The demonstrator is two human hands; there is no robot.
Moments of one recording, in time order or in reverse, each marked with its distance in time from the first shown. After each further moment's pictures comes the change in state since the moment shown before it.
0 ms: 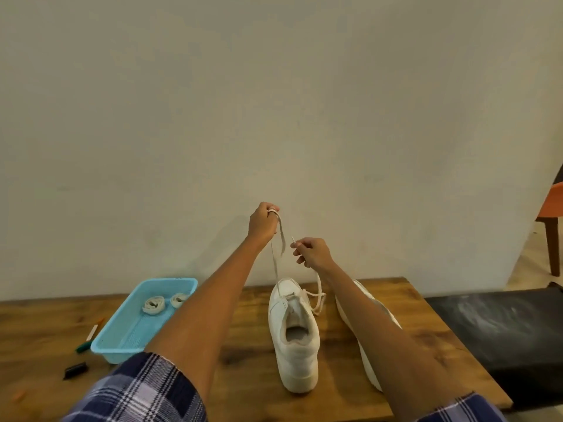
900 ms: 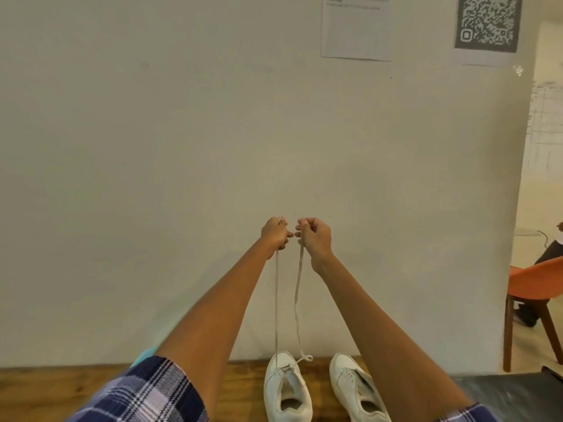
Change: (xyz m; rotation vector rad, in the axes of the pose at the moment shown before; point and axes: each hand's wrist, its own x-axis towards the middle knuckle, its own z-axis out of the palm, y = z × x) left_hand -0.025 0.169 -0.060 -0.121 -0.069 0.038; right_hand -0.043 -0.209 -0.059 0.380 0.284 -0.321
